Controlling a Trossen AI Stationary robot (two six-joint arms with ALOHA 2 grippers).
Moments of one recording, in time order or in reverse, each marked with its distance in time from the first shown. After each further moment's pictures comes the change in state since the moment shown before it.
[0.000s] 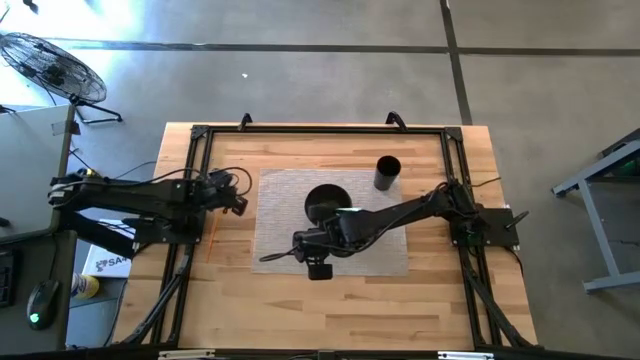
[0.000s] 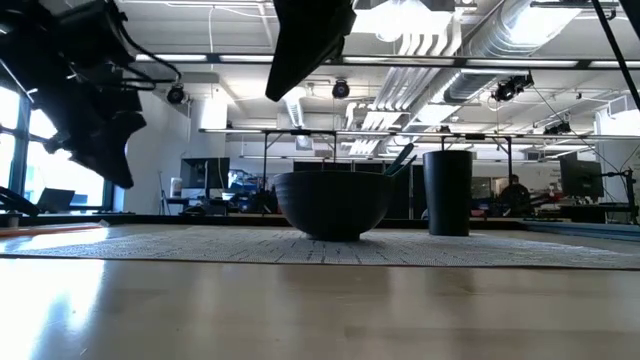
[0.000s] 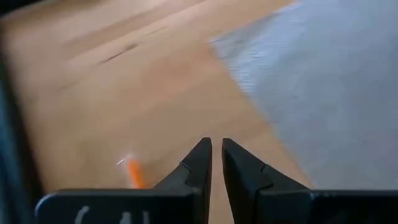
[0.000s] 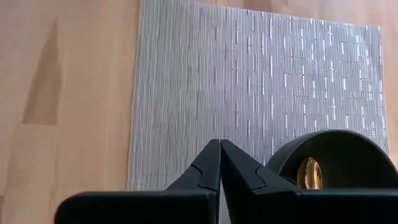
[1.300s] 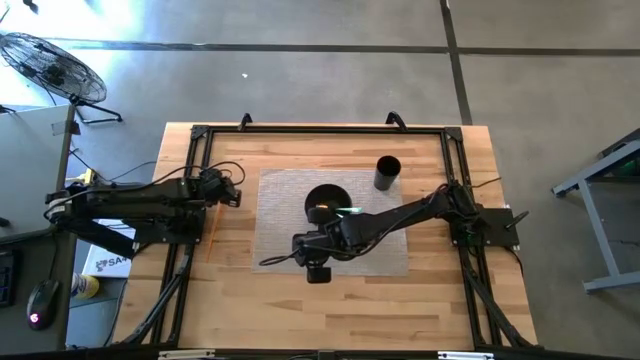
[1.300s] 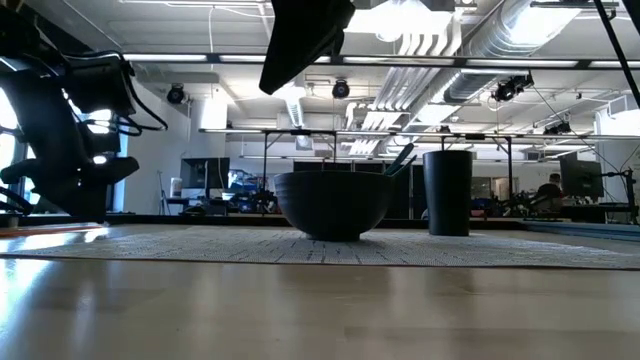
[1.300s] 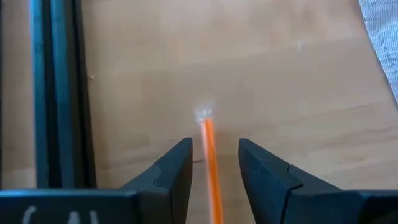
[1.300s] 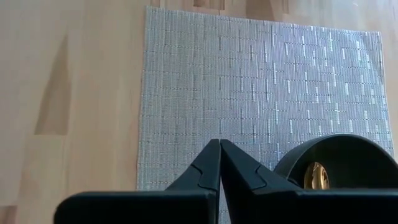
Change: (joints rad) left arm 0.263 0.045 -0.126 0.027 0.099 -0.128; right arm 0.019 0.000 0.000 0.024 0.012 0.030
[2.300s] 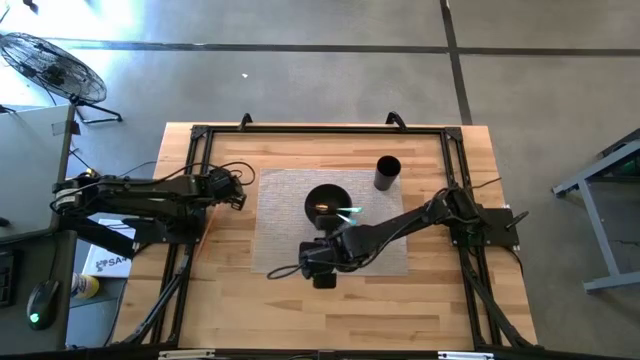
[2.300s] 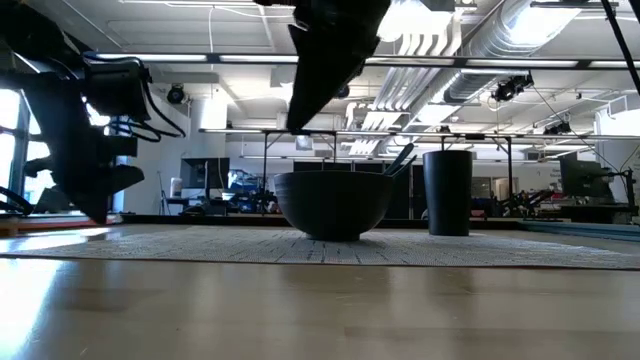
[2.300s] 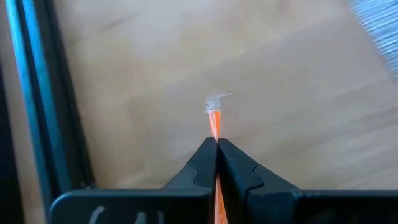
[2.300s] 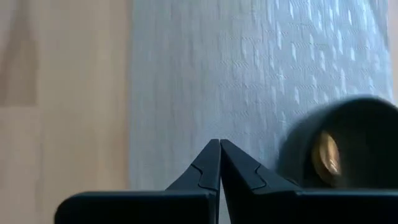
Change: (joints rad) left arm -0.005 0.172 0.056 0.054 -0.017 0.186; right arm 0.040 -0.001 -0.116 0.027 0.079 0.067
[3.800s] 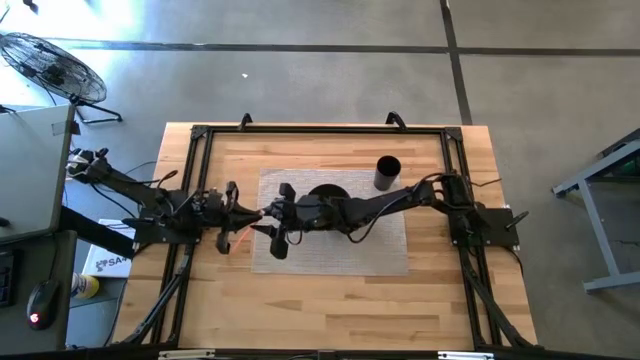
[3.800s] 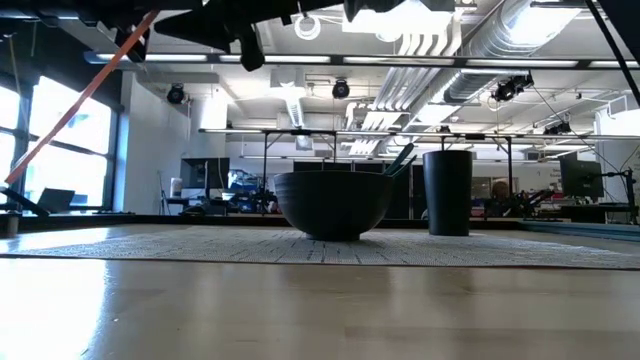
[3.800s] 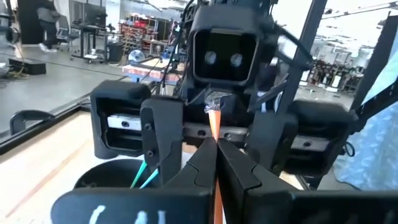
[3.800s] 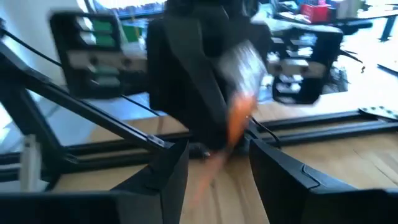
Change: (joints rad) left arm -0.742 -0.367 0.004 0.990 0.071 0.631; right arm -0.196 0.000 -0.178 1.193 -0.213 -0.105
